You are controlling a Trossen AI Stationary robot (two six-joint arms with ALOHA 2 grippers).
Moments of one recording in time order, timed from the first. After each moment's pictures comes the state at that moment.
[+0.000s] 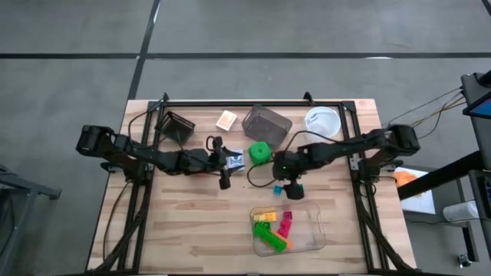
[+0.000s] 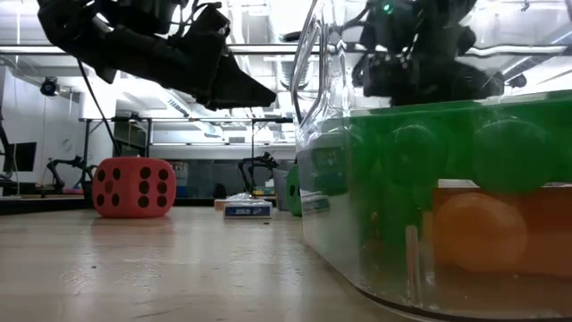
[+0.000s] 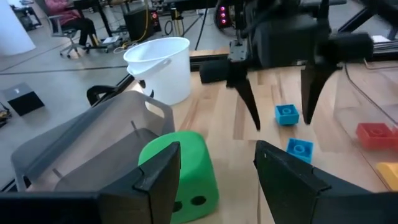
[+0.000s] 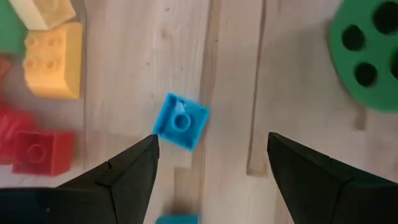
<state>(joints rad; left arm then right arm) -0.06 1.48 0.56 0.65 -0.27 0.08 0.03 1.57 0.93 -0.52 -0.13 -0.02</state>
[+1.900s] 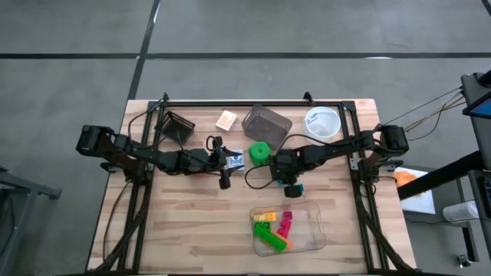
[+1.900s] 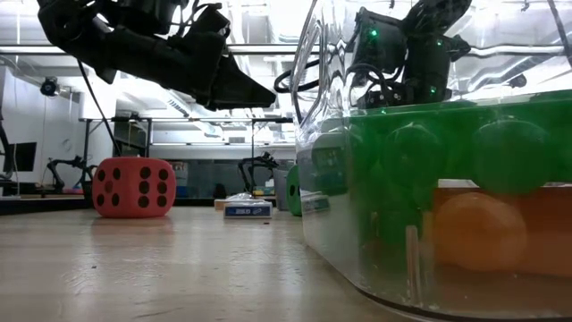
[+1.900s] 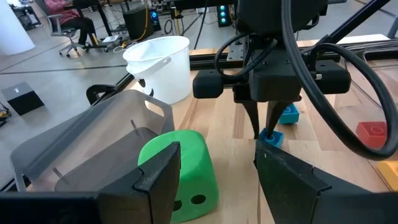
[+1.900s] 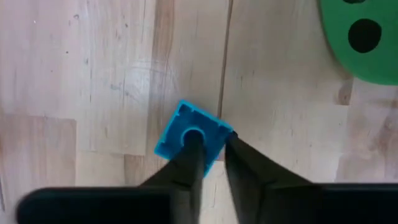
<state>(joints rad) -0.05 1.48 0.56 0.65 -0.27 0.08 0.02 1.70 0.98 -0.60 0.02 -0.05</state>
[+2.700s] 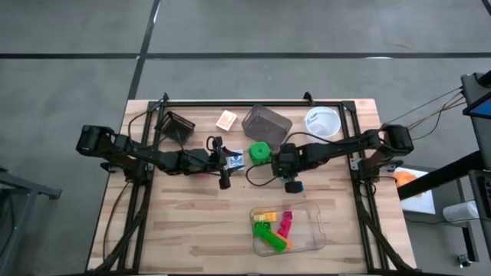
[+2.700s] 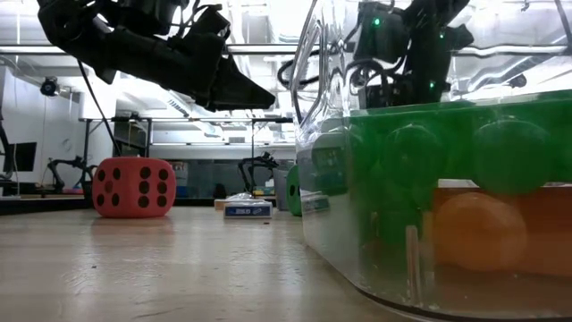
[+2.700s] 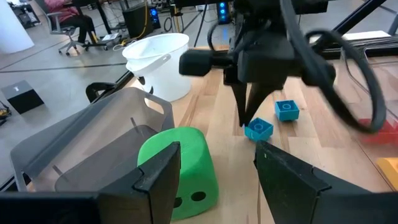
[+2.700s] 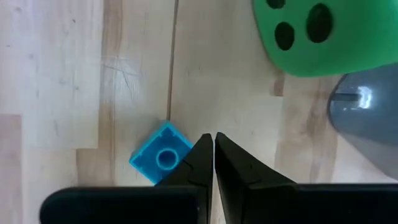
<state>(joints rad) -0.05 1.48 0.56 0.63 -0.27 0.08 0.02 1.64 0.99 -0.64 0.16 -0.08</state>
